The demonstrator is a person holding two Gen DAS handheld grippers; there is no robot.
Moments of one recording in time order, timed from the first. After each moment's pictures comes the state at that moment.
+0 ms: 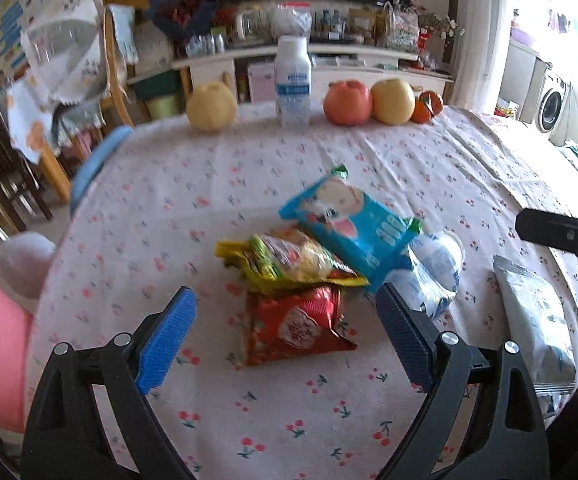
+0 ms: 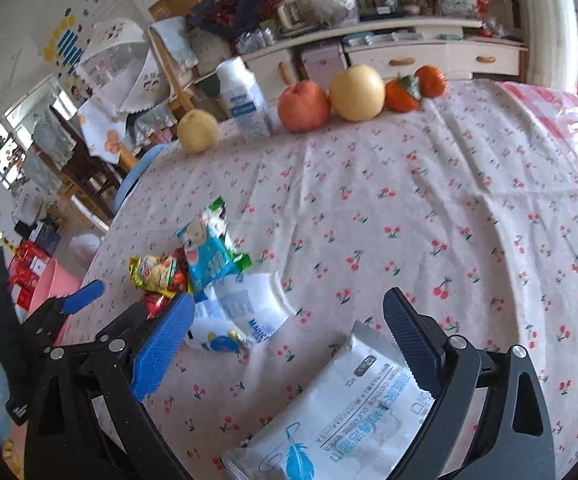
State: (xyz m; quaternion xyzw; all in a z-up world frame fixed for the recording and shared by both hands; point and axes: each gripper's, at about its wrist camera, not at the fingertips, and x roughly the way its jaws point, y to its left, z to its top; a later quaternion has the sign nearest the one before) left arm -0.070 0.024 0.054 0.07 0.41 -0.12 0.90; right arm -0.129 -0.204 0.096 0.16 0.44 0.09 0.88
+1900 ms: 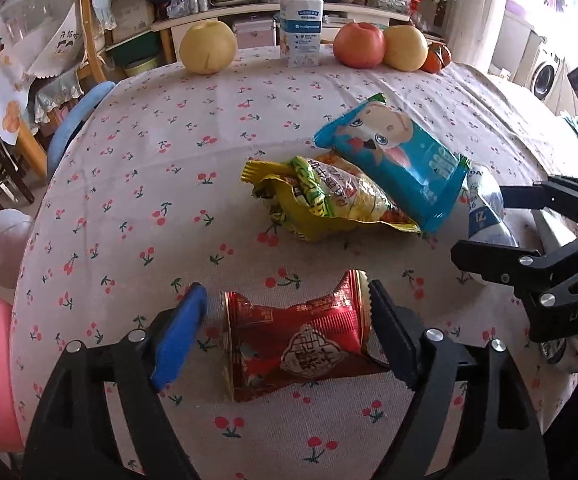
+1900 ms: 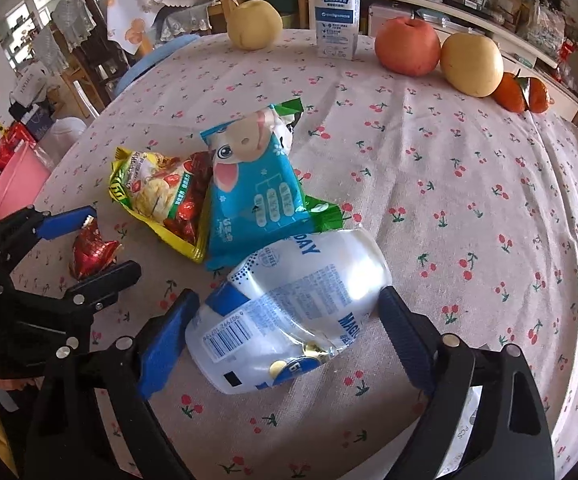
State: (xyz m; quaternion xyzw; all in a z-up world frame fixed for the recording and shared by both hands) left arm -0.047 0.055 0.018 0.09 0.47 -0.15 0.86; right arm -0.085 -0.120 0.047 0.00 0.52 0.13 0.84
